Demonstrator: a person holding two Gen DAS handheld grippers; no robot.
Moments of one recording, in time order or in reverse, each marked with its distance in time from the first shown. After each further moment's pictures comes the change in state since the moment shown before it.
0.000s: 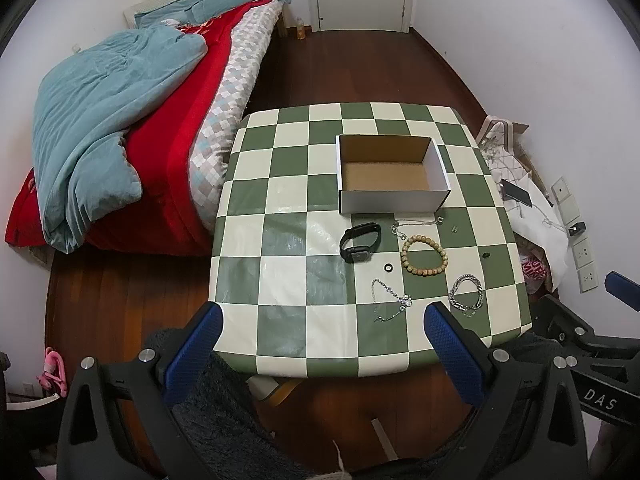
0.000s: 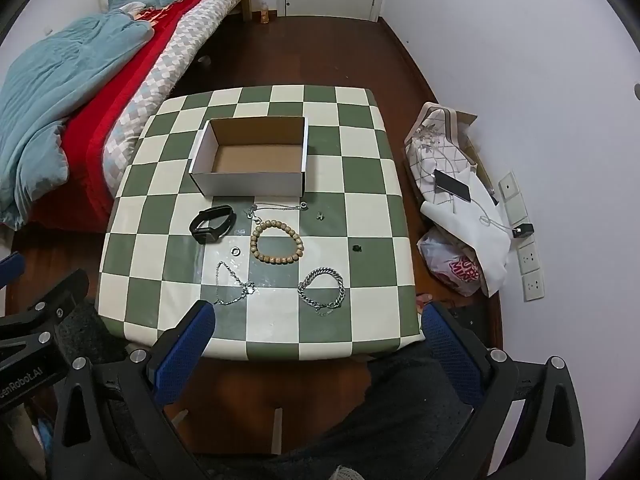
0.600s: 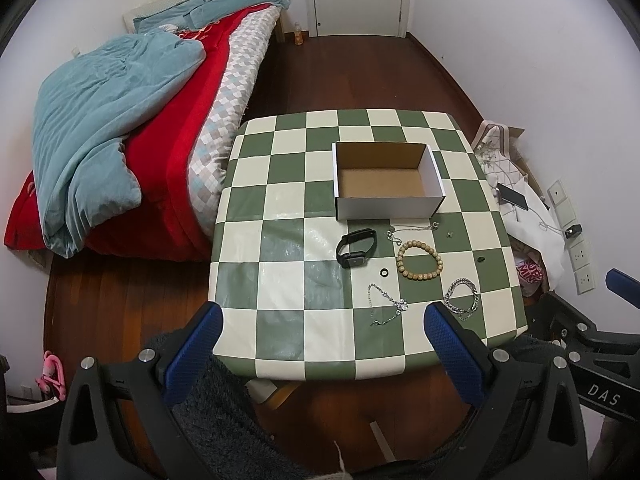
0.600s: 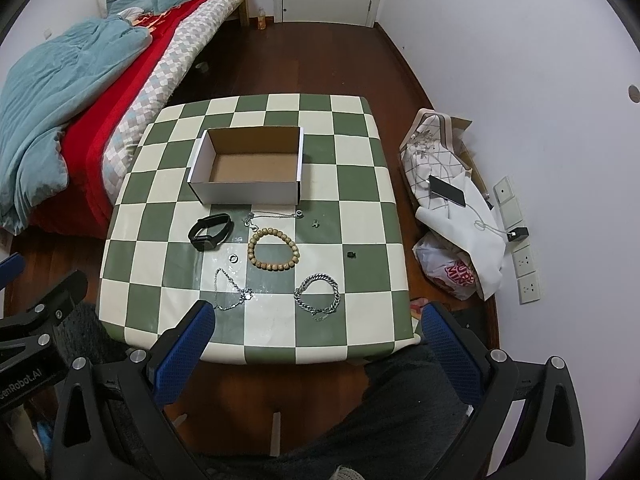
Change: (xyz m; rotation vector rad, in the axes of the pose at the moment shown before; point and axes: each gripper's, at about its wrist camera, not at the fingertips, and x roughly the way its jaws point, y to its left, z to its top) left arm -0.004 -0.005 0.002 0.002 -0.019 -0.004; right arm -0.012 -0.002 0.003 0.003 -0.027 -0.003
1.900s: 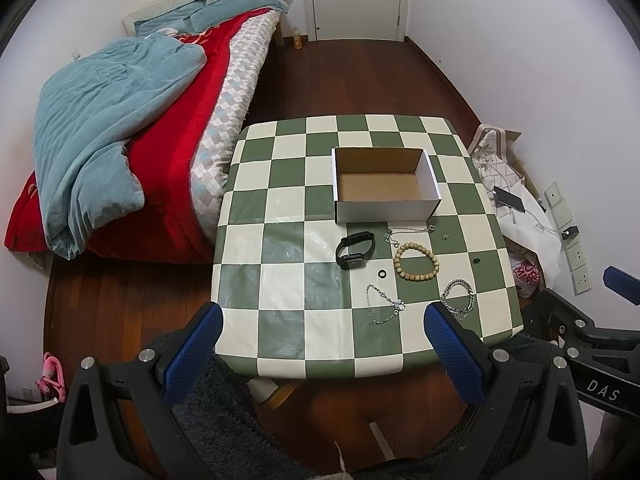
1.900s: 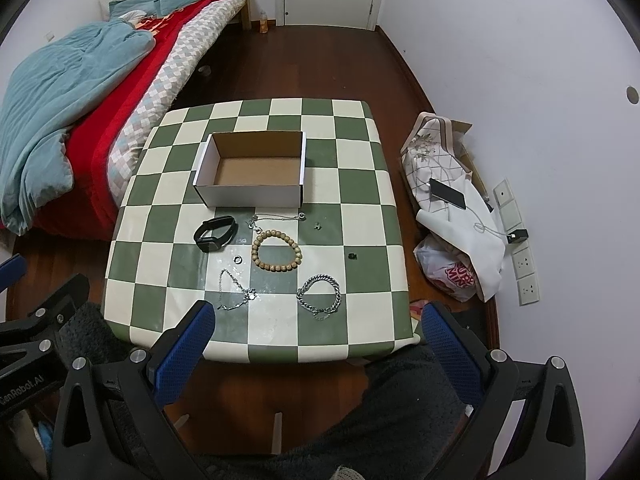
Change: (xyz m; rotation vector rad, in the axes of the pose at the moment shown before) left arm -0.010 -0.003 -0.001 0.005 -0.011 -0.004; right arm -0.013 0.001 0.005 -0.004 -0.008 -0.001
